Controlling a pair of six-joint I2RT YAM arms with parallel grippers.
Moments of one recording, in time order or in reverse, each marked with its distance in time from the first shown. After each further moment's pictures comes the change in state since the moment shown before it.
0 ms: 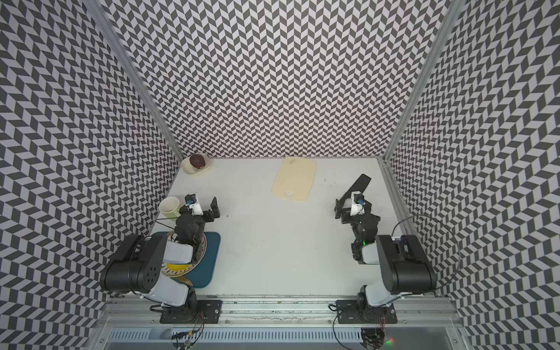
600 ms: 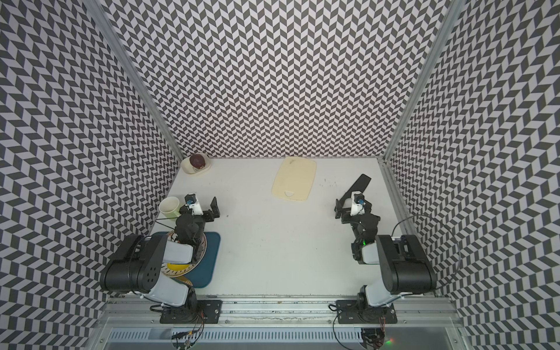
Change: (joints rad) left arm 0.000 0.000 0.000 0.004 0.000 0.000; right arm 0.000 0.000 0.000 0.000 0.001 0.004
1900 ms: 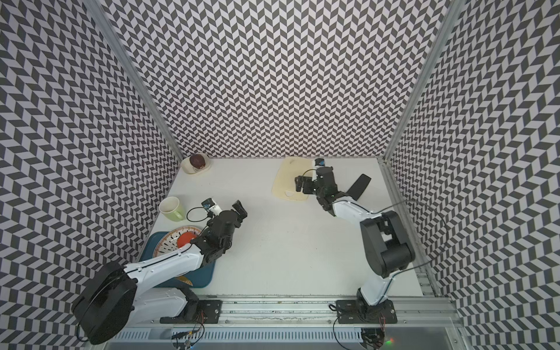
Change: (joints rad) left arm -0.650 -0.306 0.234 -0.966 -0.647 -0.826; right arm 0.393 0.260 0.895 -1.031 0.016 0.368
